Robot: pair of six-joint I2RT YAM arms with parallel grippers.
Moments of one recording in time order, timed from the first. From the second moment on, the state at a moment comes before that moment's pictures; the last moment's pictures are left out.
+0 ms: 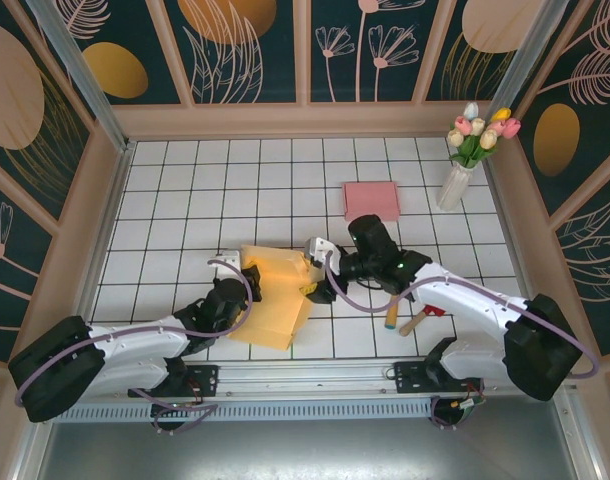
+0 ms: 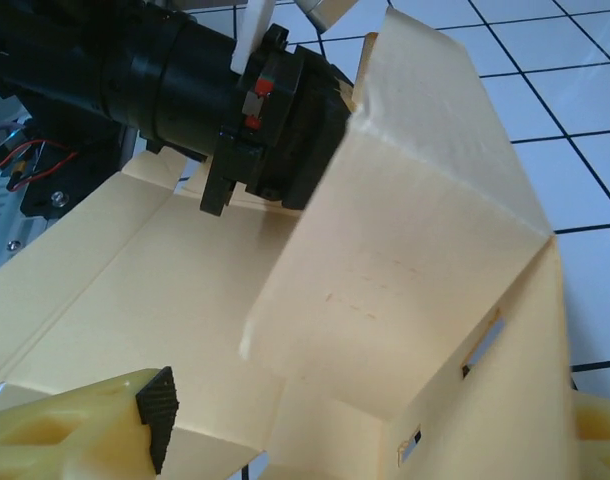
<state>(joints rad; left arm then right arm) -0.92 1.11 0.19 0.48 -0.57 -0.61 0.78 1.22 0.72 -0.13 -0.63 -0.41</state>
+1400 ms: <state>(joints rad) -0.92 1.13 0.19 0.51 -0.58 -0.61 0.57 1.22 0.82 -0.41 -0.68 -0.55</state>
